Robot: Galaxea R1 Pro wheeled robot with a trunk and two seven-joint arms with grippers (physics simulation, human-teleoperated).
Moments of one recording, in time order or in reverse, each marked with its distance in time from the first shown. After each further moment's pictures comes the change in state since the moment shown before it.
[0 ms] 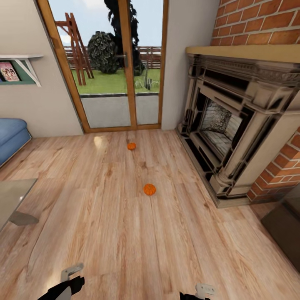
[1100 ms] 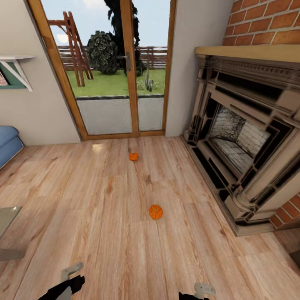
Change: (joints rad) left arm 0.000 -0.002 -0.001 0.001 0.001 -0.020 0.000; right arm 0.000 0.005 0.005 -0.001 0.001 0.000 0.000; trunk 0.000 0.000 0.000
